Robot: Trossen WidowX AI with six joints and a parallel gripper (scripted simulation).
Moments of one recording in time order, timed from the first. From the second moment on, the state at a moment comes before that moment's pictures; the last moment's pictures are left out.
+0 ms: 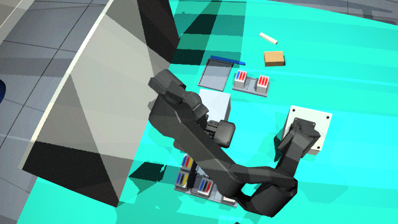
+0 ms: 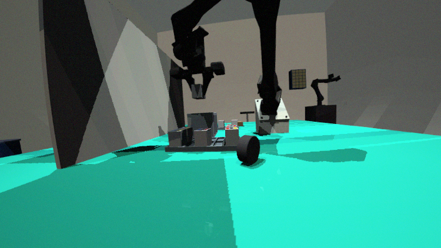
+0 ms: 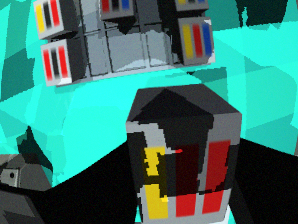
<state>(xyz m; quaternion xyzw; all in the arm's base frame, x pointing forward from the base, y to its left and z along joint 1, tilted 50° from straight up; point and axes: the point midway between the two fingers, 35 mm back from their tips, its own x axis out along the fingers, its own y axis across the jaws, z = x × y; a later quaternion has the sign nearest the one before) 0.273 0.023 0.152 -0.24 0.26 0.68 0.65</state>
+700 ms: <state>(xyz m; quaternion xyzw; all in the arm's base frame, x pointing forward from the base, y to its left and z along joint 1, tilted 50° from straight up) 0.327 -0.046 0.087 -0.25 0.27 0.67 0.64</state>
